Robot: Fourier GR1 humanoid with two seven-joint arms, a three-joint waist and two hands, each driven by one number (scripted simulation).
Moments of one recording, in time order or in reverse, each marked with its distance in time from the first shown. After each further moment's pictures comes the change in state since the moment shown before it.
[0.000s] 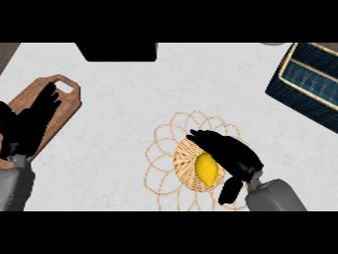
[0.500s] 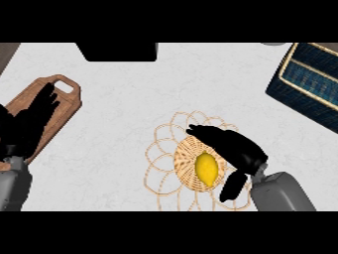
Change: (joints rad) left arm 0.017 0.020 -0.018 -0.022 0.023 0.009 0.005; right arm -0.043 -0.018 -0.032 -0.030 -0.126 0.074 0.009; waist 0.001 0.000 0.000
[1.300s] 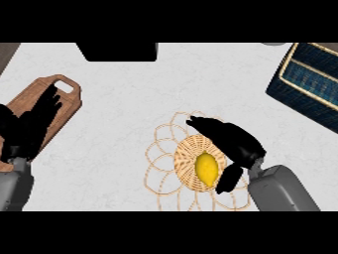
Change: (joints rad) left arm 0.007 0.031 -0.061 0.015 0.044 0.047 -0.017; right arm -0.062 -0.027 0.043 0.000 -0.055 -0.058 0.141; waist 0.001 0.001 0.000
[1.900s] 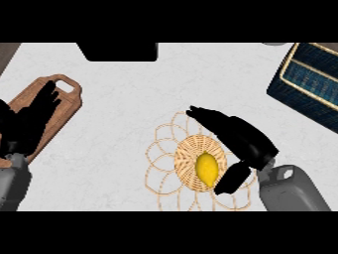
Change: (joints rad) left arm -0.025 0.045 -0.036 0.011 0.052 0.030 0.007; right arm -0.015 -0.026 -0.015 -0.176 -0.163 0.012 0.119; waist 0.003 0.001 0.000
